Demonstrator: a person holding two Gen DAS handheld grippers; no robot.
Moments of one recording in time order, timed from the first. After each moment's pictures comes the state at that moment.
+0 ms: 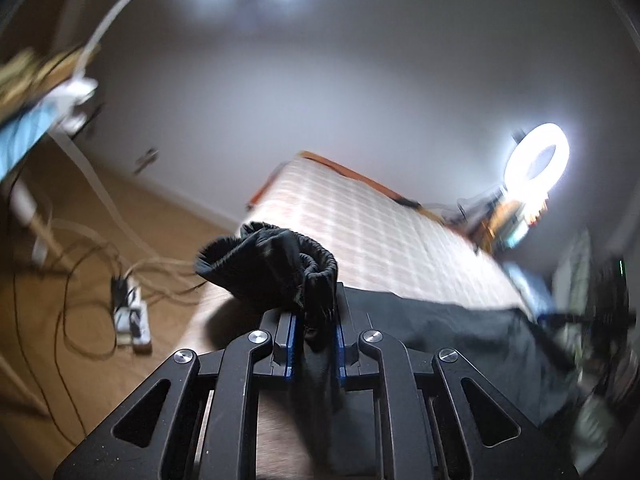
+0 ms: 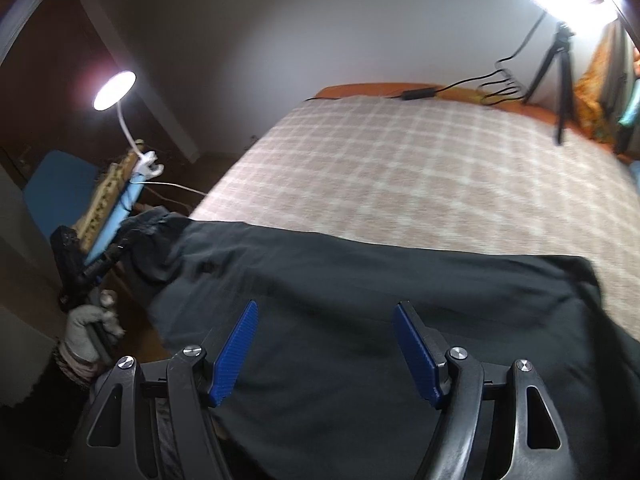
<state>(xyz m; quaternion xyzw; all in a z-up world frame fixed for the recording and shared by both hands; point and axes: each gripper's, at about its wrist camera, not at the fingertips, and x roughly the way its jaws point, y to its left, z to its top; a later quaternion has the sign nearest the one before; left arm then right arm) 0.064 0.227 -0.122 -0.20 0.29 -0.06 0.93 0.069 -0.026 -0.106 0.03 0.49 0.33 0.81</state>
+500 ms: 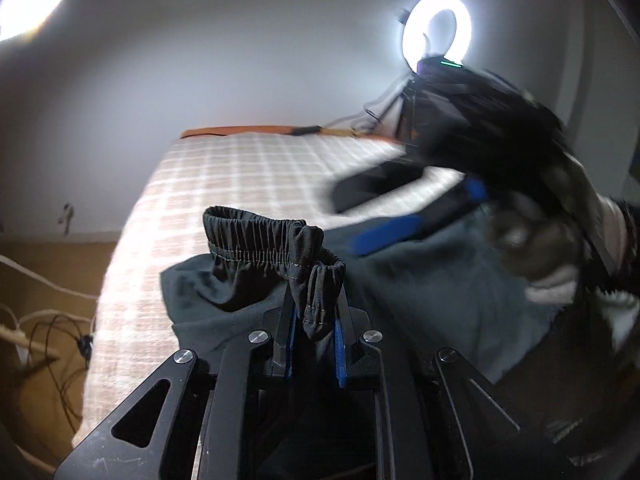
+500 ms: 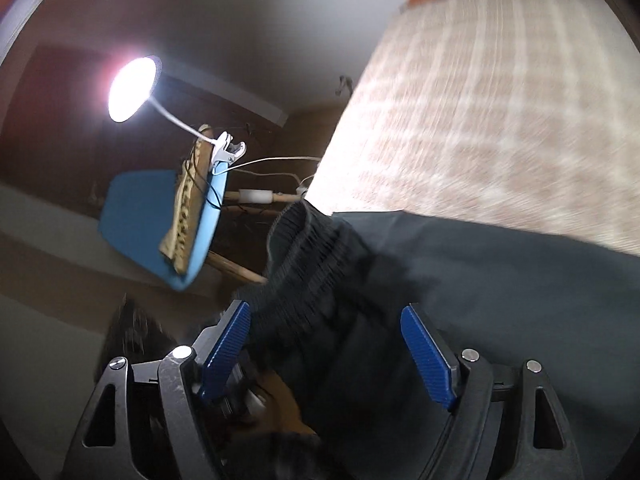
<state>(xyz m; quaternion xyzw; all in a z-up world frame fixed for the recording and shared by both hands) 0.071 0.126 -0.127 -0.01 0.34 -0.20 0.92 0.120 0.129 -0.175 0.20 0.60 0.46 0.63</state>
